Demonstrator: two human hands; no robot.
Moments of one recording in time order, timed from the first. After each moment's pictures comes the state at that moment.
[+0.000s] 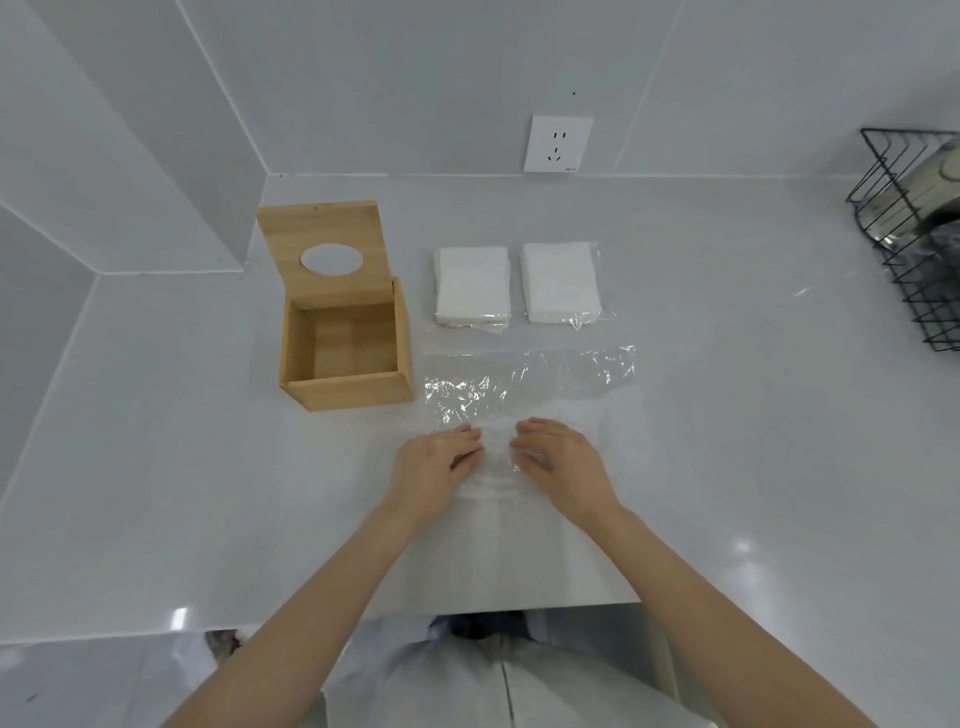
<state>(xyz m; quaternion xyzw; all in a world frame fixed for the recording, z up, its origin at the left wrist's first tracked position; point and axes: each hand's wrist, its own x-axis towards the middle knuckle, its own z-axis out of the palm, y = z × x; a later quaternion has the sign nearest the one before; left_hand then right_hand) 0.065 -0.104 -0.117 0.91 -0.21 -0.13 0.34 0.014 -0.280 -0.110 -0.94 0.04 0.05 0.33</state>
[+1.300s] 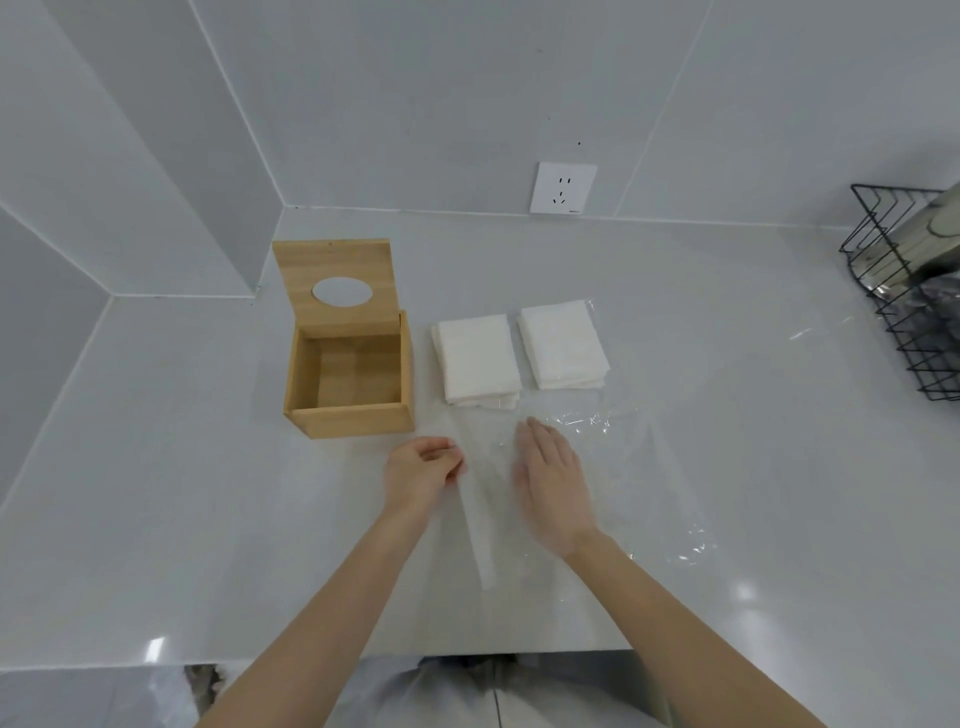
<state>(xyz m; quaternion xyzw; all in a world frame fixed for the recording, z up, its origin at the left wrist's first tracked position) 0.087 -0.120 -0.101 0.72 0.22 -0.20 0.63 0.031 -0.265 -0.123 -0.98 0.07 0.02 0.18</state>
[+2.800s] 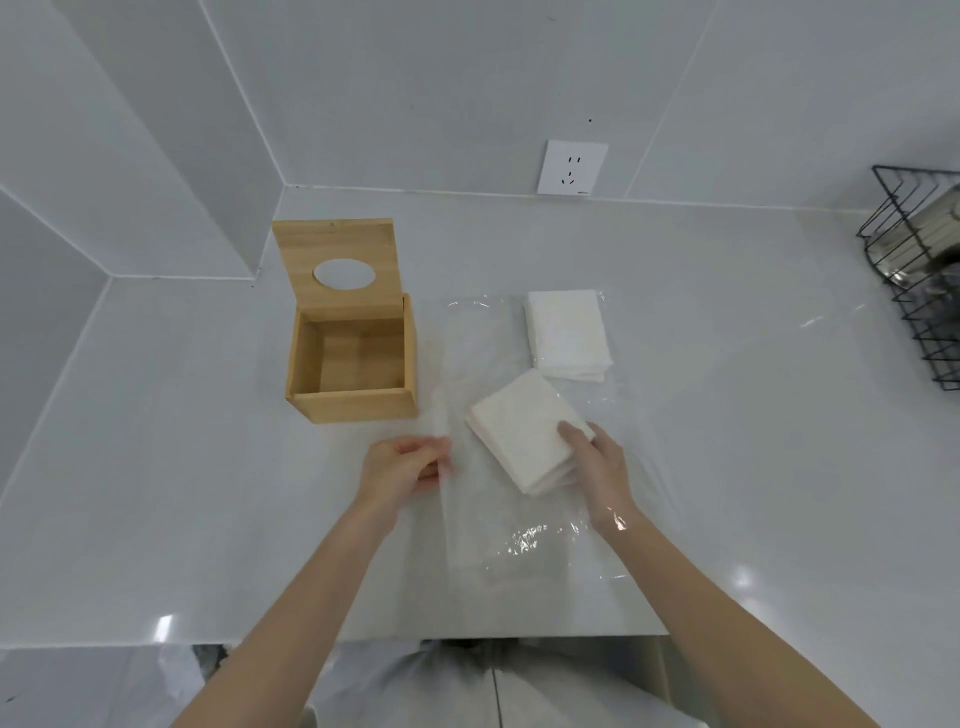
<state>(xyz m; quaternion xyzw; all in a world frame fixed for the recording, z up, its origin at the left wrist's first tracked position) 0.083 -0.090 -0.090 0.67 0.22 -0.28 0.65 0.034 -0.292 -0.101 -0.62 0.38 0.01 0.69</state>
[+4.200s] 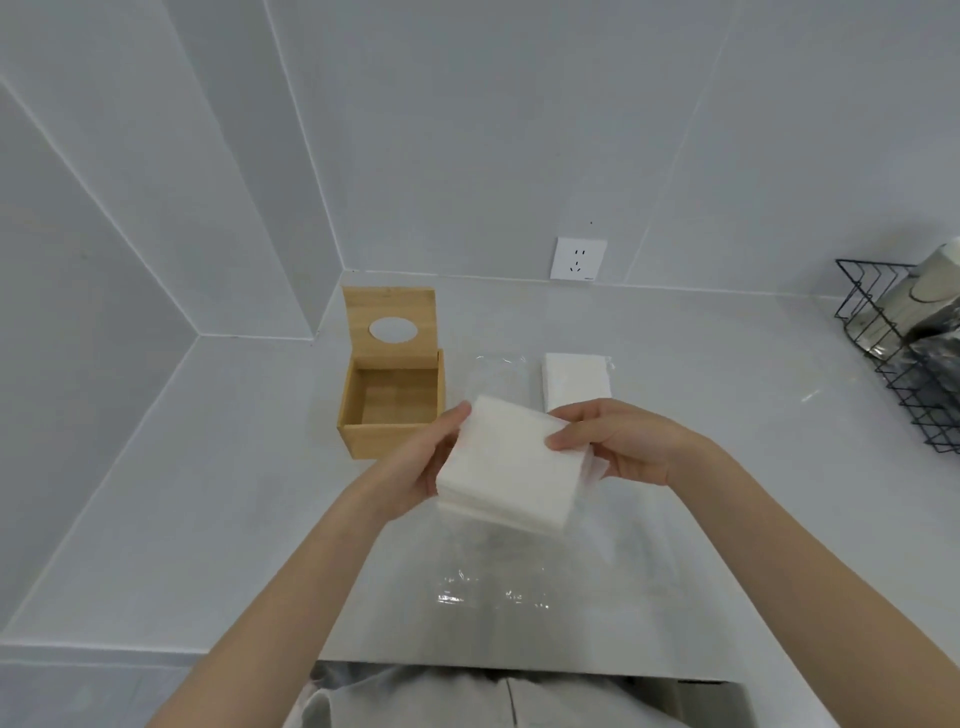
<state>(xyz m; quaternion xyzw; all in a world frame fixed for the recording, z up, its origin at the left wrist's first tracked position) 0.090 -0.077 -0.010 0.62 0.04 -0.39 0.68 0.059 -0.303 0.038 -0.66 0.11 0.34 0.66</state>
